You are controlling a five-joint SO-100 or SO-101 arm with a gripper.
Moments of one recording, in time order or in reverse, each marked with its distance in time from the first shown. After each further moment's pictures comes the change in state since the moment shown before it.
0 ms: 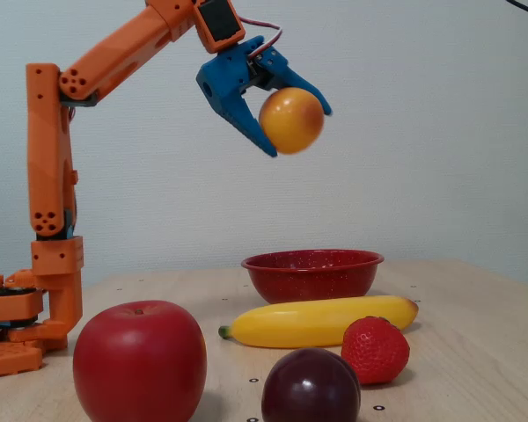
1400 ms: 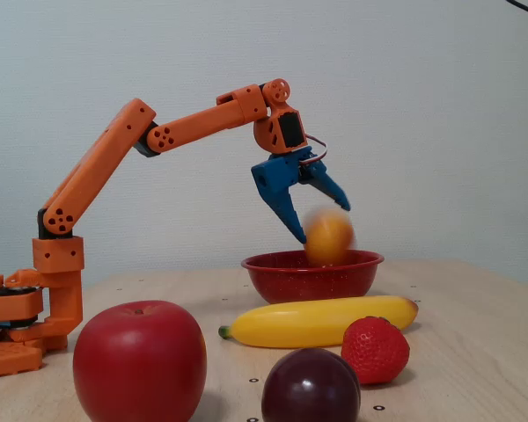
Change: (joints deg) arm 16.9 -38.6 -16.2 -11.1 -7.9
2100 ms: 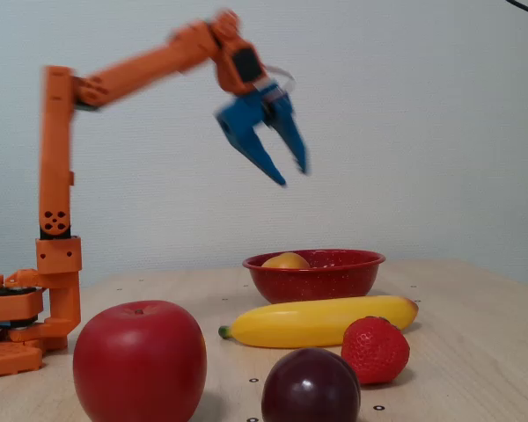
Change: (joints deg) arm -9.3 39.4 30.5 -2.0 -2.6
